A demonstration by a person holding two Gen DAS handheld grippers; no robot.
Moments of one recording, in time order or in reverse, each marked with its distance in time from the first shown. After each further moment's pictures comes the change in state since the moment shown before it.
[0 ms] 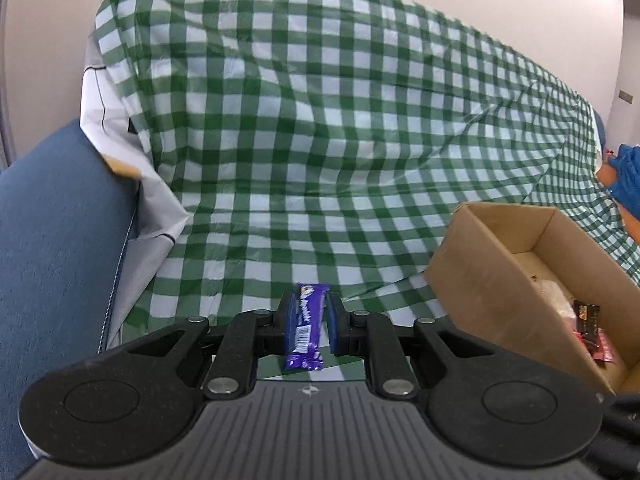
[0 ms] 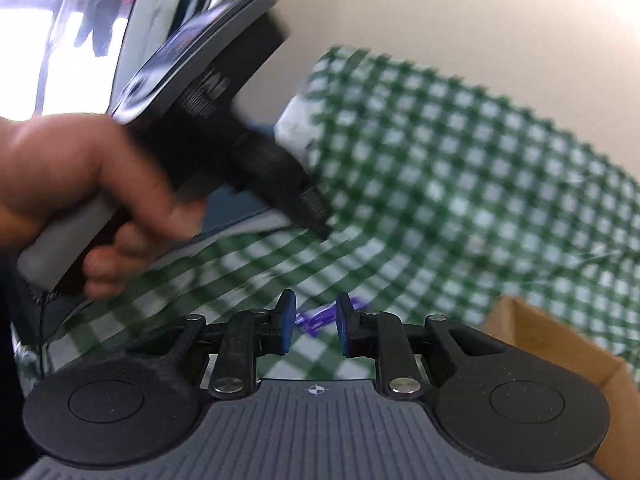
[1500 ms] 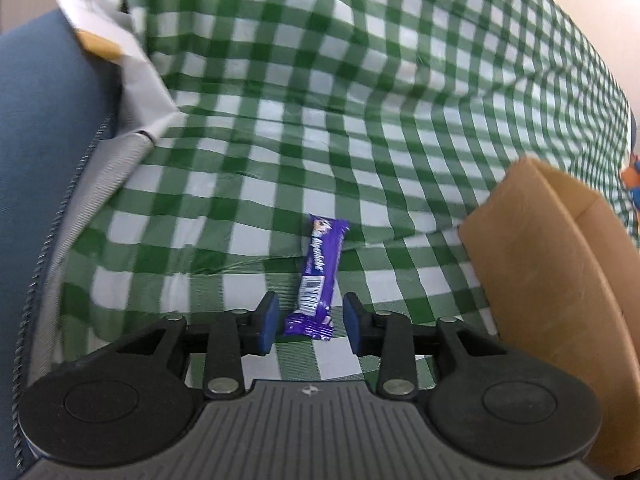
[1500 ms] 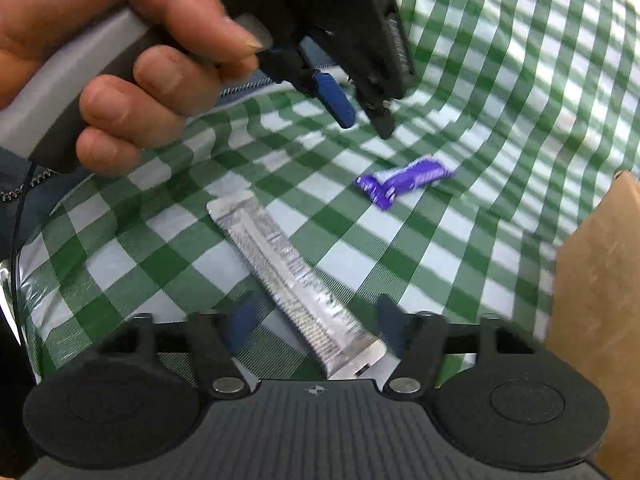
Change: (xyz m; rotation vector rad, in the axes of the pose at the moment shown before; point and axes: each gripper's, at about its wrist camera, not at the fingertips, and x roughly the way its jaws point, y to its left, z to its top) left arm 0.098 0.014 -0.021 -0.129 0.230 -0.017; right arm 0.087 0.010 -0.057 0.026 0.295 0.154
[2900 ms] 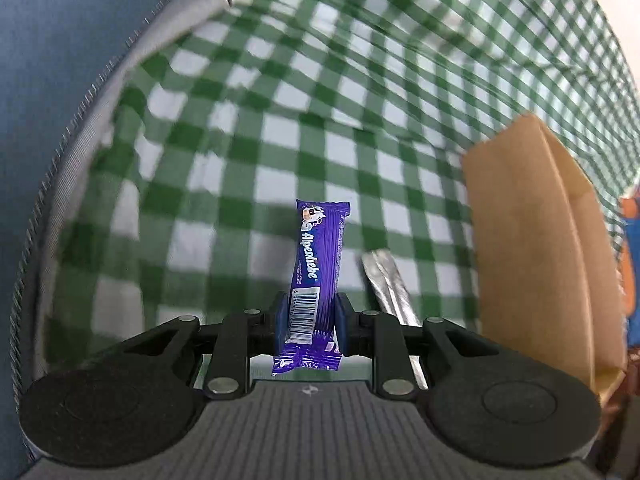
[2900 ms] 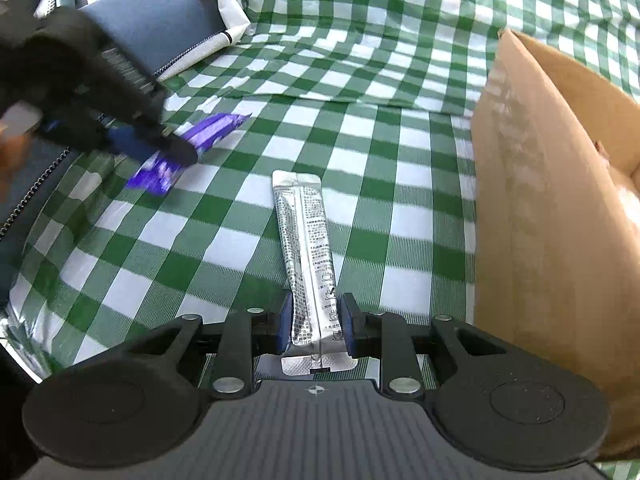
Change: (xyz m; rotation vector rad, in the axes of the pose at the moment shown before) left arm -0.059 0.020 -0.055 -0.271 0.275 -0.055; right arm -0.036 -0.035 -0.041 0.401 0.145 -0.094
